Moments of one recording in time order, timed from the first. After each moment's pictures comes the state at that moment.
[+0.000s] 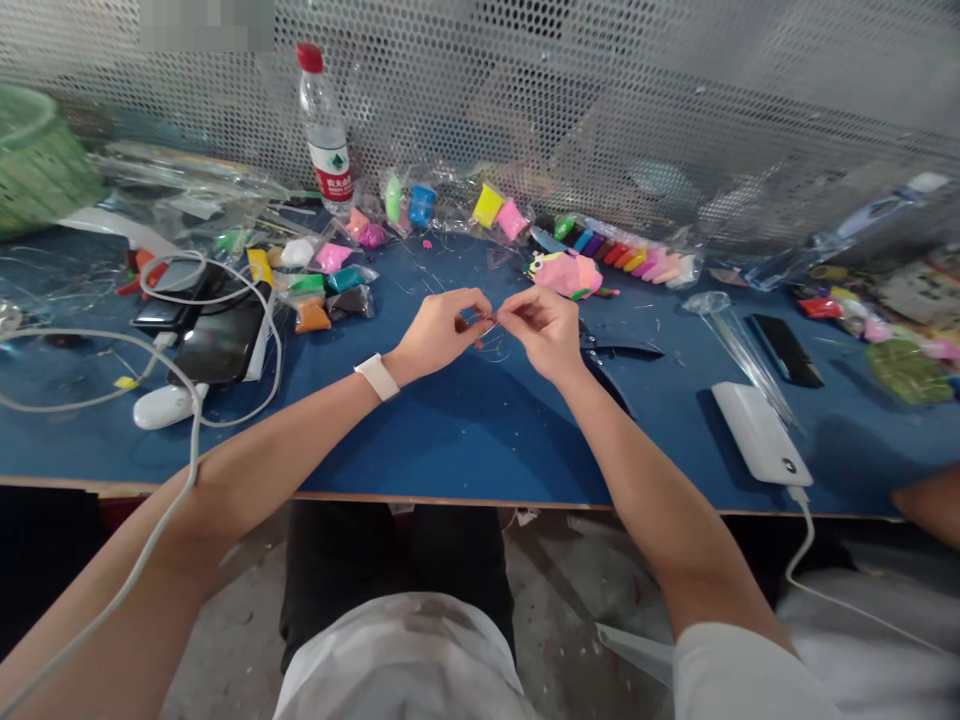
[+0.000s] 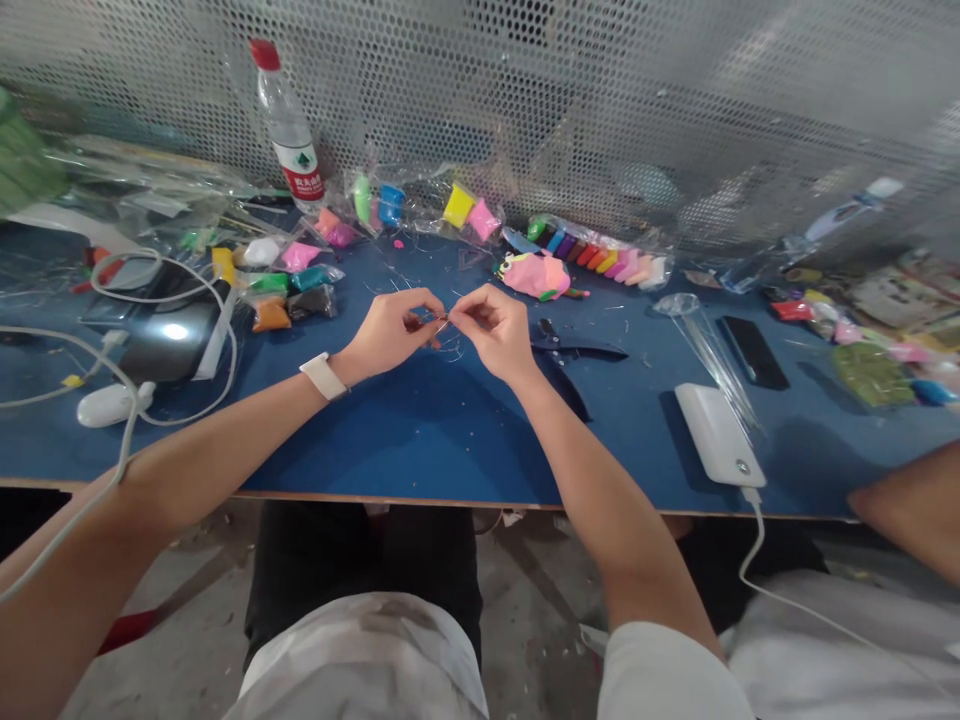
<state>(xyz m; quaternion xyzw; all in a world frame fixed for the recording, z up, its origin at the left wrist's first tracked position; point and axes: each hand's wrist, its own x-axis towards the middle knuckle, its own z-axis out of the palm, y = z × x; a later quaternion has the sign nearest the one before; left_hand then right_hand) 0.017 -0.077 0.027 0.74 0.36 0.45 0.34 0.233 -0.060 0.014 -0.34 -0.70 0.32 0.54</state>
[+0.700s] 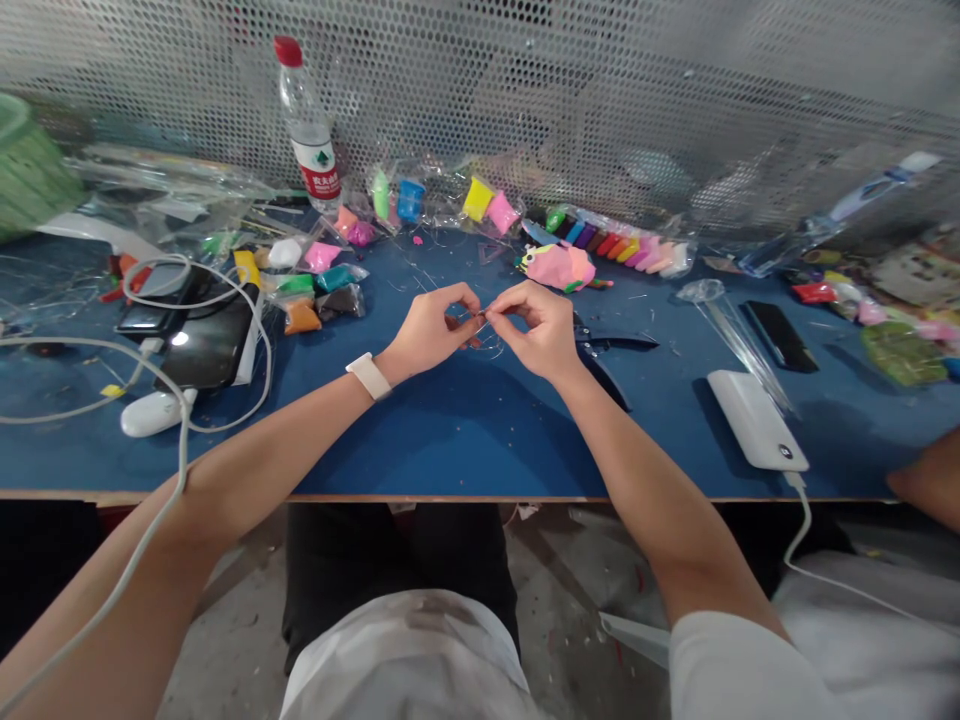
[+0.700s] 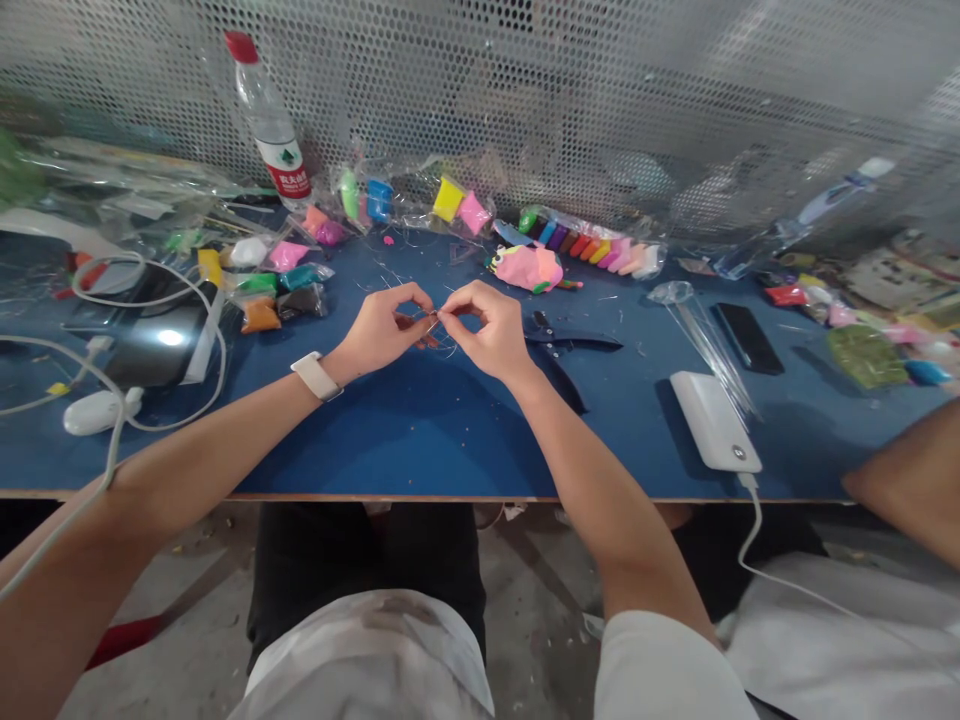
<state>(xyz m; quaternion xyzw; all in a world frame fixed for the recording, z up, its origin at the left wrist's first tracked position) 0.019 -0.078 0.021 0.71 0.36 0.45 0.41 0.234 -0.070 0.020 -0.30 -0.77 0.19 0.53</state>
